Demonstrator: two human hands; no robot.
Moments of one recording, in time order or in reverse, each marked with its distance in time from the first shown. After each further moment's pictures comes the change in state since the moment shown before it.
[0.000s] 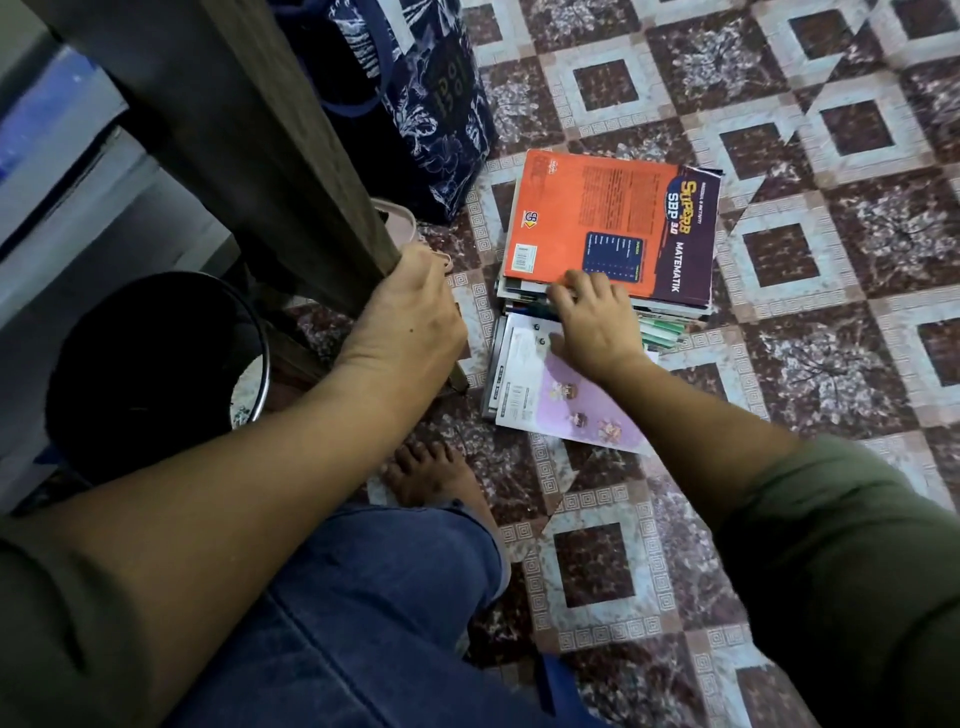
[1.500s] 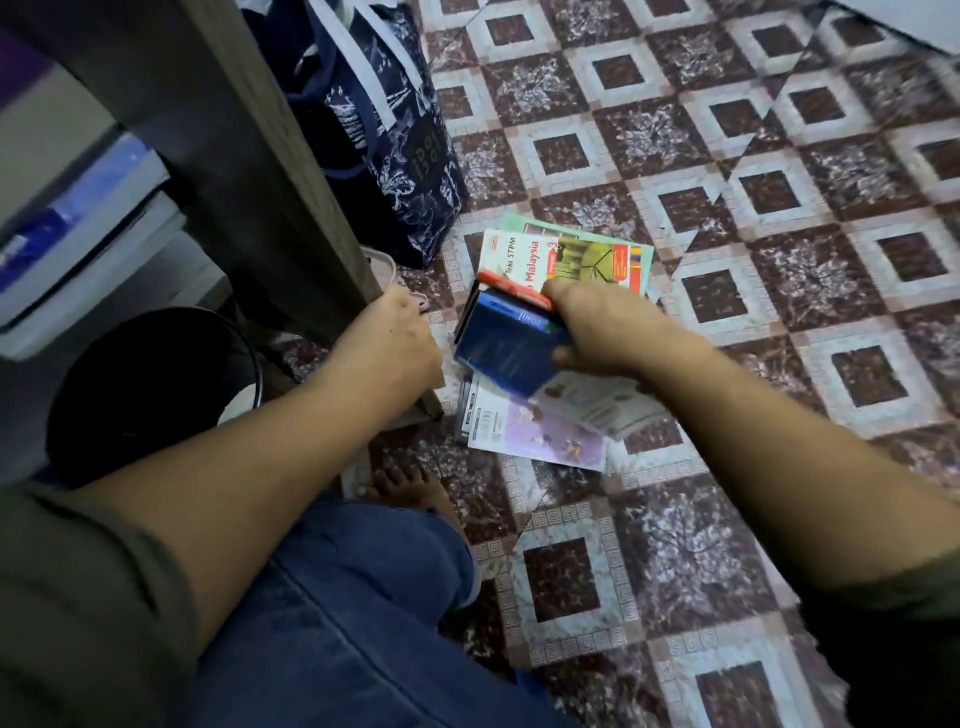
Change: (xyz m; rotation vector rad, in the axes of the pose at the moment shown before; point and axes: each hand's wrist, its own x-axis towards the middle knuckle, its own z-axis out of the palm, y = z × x) left_hand -0.005 -0.011 -0.007 -0.129 0.079 0.123; right_hand -0.052 0.024 -0.154 0.179 -0.173 -0.064
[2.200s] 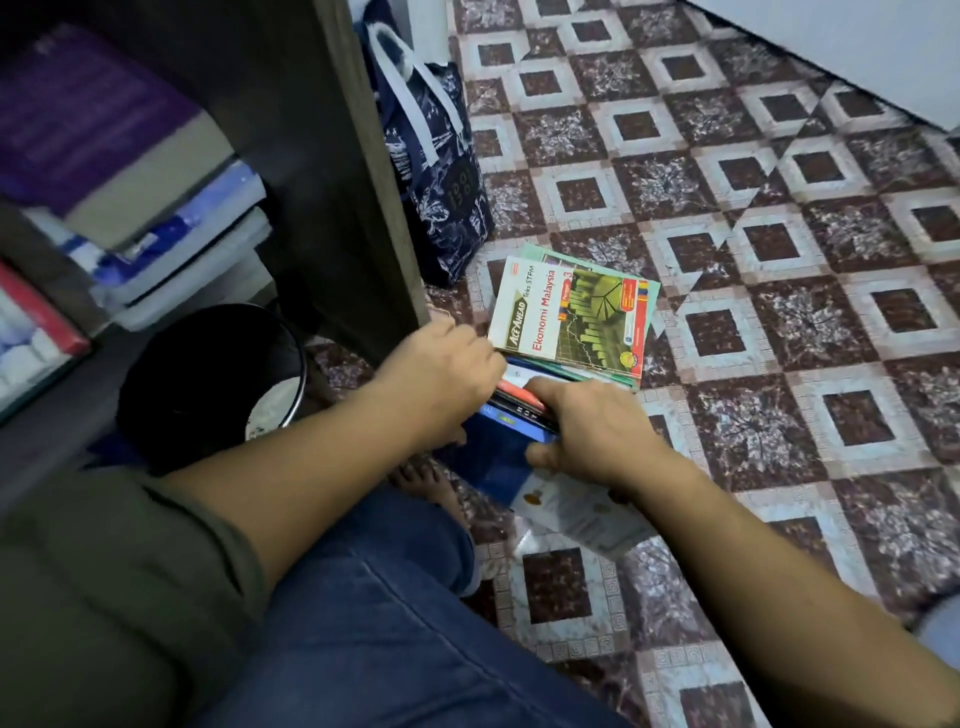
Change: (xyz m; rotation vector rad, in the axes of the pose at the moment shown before) left_hand -0.043 0.012 -0.016 -0.325 0.284 -0.017; right_hand -0.087 -0.066 -0.001 0.097 0.026 -0.053
